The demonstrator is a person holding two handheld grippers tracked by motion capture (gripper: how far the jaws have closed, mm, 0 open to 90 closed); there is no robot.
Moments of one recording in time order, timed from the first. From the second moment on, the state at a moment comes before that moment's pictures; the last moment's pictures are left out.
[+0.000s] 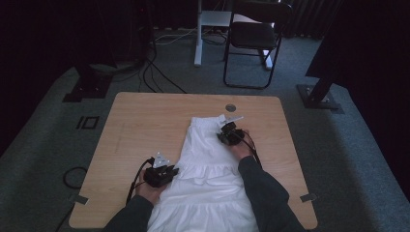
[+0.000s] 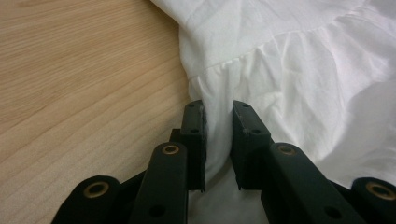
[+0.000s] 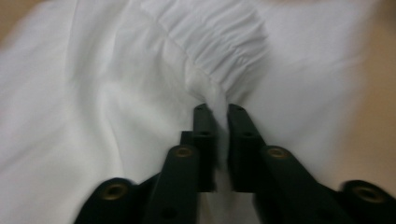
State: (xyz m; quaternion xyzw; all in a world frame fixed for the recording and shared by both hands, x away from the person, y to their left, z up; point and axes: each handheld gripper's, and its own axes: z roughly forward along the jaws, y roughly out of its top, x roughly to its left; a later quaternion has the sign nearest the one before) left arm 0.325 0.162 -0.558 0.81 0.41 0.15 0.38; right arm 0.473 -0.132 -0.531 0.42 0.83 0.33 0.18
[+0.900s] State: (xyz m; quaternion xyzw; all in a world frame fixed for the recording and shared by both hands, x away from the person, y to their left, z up) left arm 0.285 0.169 -0.535 0.82 0.38 0.14 0.40; right arm 0.439 -0.158 -0.556 0.46 0.79 0.36 0.18
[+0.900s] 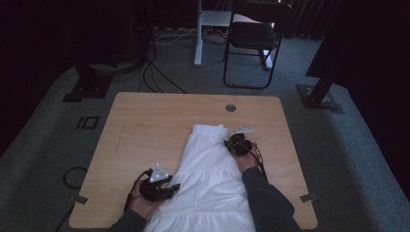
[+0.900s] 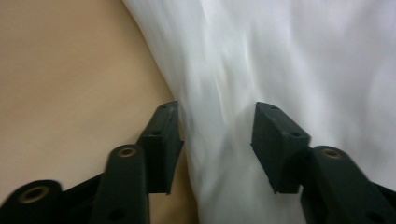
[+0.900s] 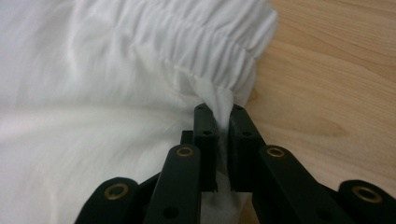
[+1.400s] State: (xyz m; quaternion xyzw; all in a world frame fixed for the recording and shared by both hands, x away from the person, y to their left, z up) left arm 0.428 0.106 -0.520 0.80 0.43 0.16 0.39; right arm 0.440 -0.159 -0.555 0.47 0.78 0.37 0.15
